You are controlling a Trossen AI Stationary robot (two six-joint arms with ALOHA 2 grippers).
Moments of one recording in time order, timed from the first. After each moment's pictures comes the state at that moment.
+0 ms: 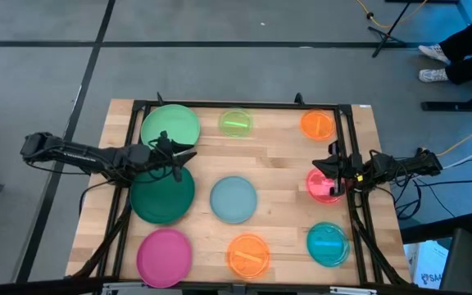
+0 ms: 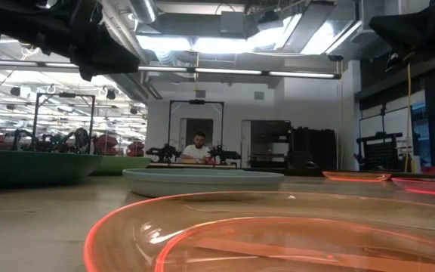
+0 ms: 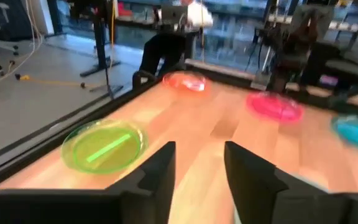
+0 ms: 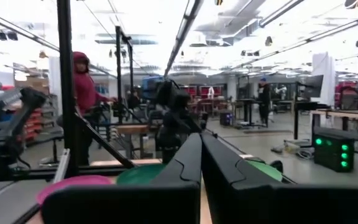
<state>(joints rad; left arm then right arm) -0.06 0.71 0.33 0.16 -0.51 -0.20 0.26 0.02 0.01 0.35 0.30 -0.09</state>
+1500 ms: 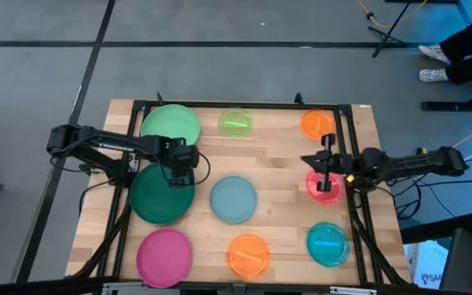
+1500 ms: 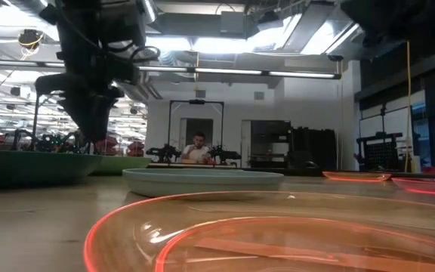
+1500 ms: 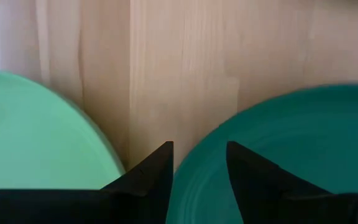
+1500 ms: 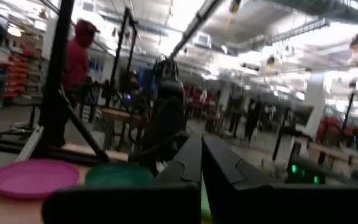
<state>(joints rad) 0.09 1.33 0.80 -0.83 -0.19 0.06 0.07 0.53 0.14 0.68 0.10 -0.27</state>
